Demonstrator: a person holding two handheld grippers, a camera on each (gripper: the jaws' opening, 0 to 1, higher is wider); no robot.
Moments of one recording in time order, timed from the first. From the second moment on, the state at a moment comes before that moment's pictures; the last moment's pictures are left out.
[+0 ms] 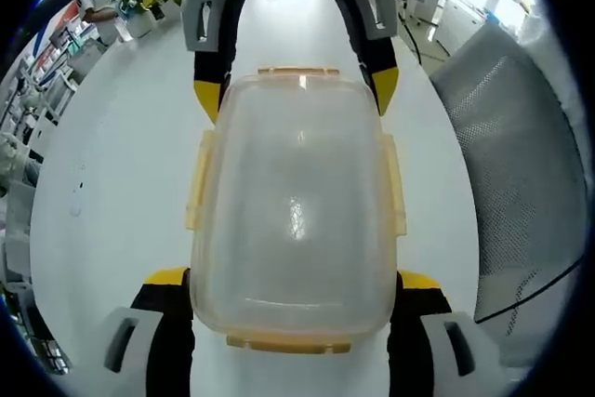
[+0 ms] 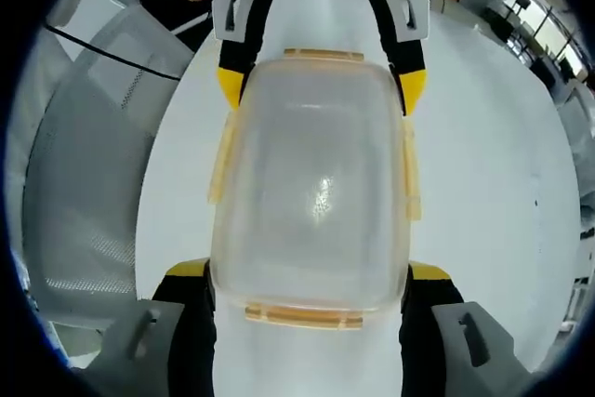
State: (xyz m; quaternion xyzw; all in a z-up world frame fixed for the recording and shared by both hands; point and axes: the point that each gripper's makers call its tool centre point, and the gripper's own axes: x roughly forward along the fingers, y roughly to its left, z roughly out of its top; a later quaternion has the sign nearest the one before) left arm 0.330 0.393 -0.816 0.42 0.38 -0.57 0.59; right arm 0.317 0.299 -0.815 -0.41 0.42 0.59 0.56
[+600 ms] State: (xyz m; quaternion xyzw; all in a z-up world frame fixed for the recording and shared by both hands) left arm 0.364 0.393 -0.816 0.43 0.38 -0.57 0.59; right arm 0.349 0.298 -0.817 -0.39 0.44 0.59 0.56
